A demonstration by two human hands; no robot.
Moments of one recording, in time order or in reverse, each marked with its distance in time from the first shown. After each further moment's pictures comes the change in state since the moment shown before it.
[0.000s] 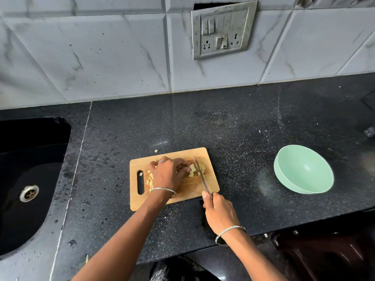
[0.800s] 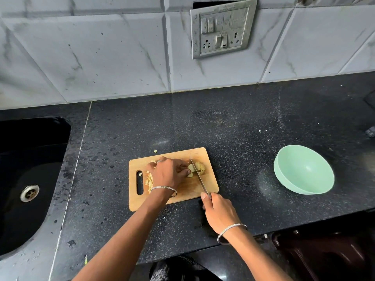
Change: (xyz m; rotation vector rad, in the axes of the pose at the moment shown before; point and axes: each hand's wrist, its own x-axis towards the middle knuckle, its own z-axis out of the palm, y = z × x) left_hand 0.003 0.002 0.000 -0.009 -0.056 -0.064; right_hand 0.000 -0.003 -0.011 -0.039 -0.074 0.006
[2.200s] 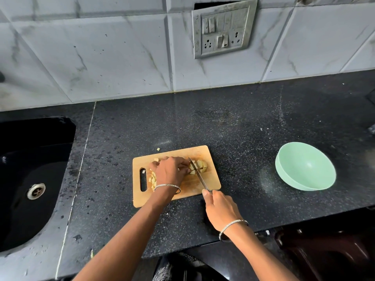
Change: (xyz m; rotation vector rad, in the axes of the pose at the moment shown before) left_hand -0.006 0.003 -0.002 -0.025 0.016 -0.015; right_hand -0.015 -0.014 -0.007 -0.079 -0.009 0.036
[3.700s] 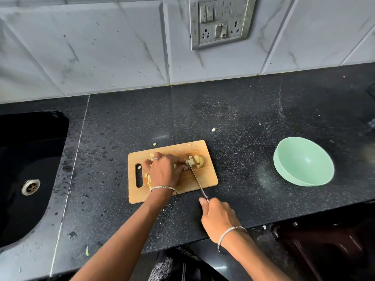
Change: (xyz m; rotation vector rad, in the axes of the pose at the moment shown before) left_hand -0.013 0.003 -0.003 0.108 0.049 -0.049; right_hand -0.019 0.006 0.008 -0.085 -0.050 0.044
